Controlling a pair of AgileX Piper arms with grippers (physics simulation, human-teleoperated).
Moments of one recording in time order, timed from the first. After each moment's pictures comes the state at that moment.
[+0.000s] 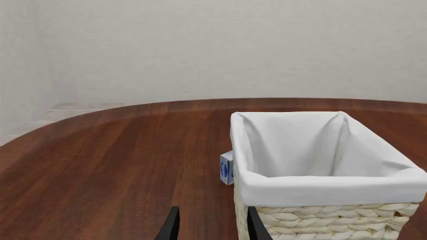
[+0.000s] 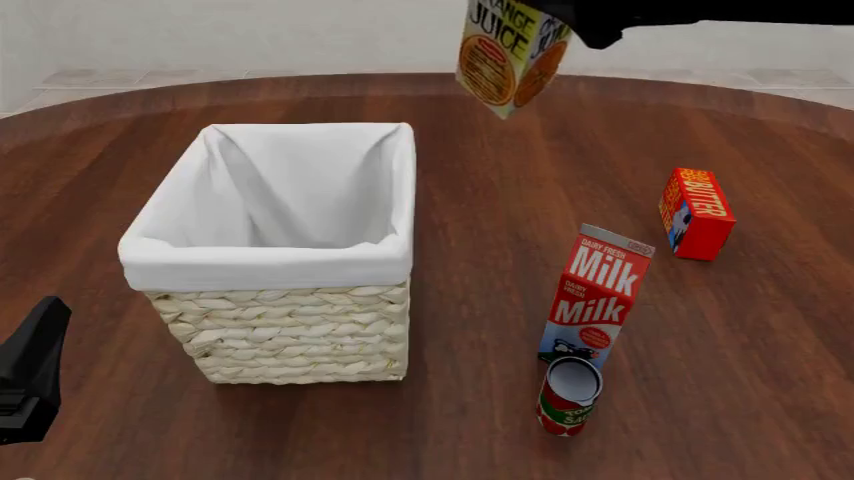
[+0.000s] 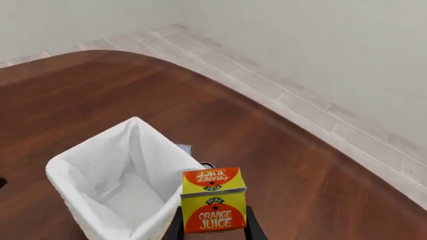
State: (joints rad) left arm 0.00 0.01 0.00 0.00 0.00; right arm 0.62 1.12 -1.21 0.38 -0.20
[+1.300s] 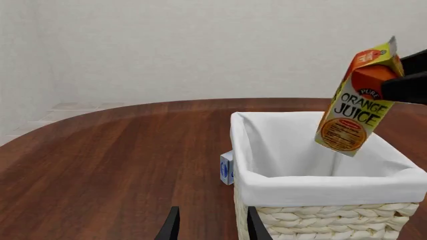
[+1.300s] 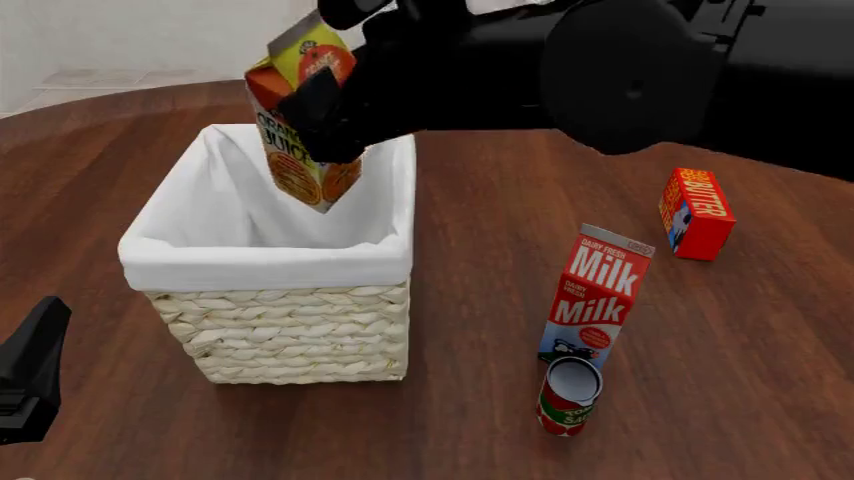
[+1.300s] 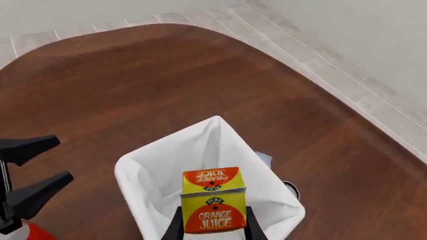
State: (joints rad) left arm 0.00 0.01 0.00 0.00 0.00; right arm 0.89 1.52 -1.34 0.24 -0.18
